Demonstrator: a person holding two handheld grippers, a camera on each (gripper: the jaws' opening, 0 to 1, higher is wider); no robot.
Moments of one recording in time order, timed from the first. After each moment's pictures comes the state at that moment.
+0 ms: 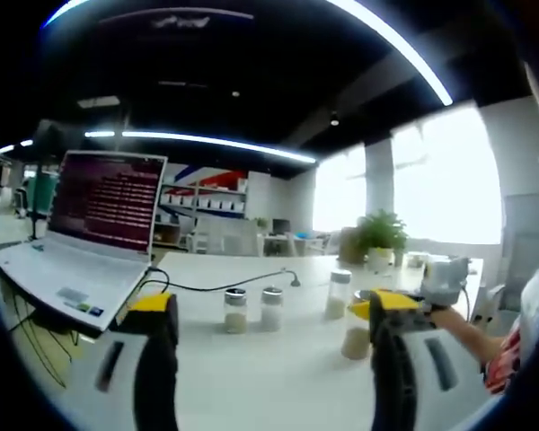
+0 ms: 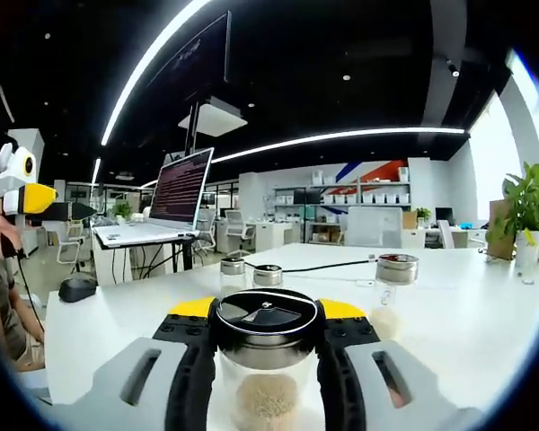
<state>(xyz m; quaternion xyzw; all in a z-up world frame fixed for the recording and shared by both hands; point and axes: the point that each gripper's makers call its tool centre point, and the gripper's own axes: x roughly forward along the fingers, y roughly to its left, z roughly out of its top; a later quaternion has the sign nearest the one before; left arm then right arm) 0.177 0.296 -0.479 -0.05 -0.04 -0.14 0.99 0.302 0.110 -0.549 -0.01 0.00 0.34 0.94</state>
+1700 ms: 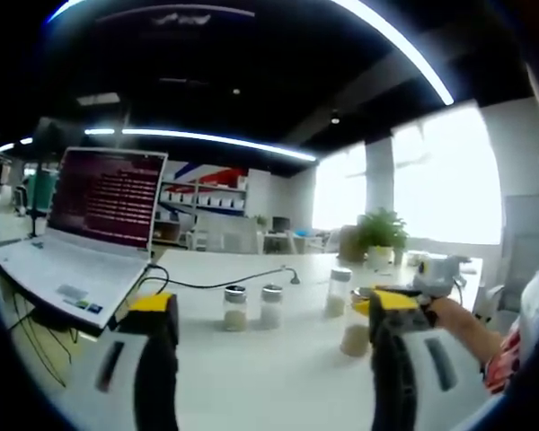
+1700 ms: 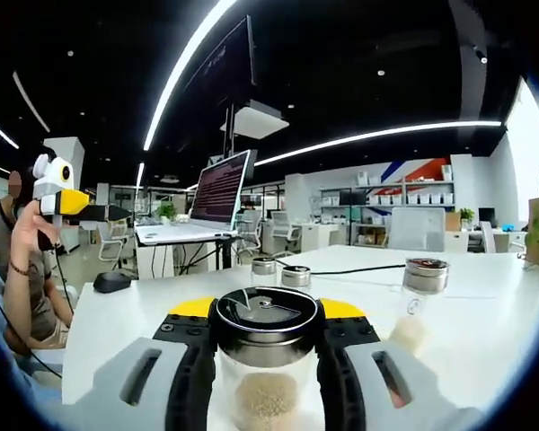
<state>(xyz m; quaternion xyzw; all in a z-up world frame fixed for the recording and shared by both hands) 0.179 0.296 -0.482 -0.05 -0.03 -0.14 0.99 0.298 0.116 -0.551 -0.01 -0.01 0.46 0.89</state>
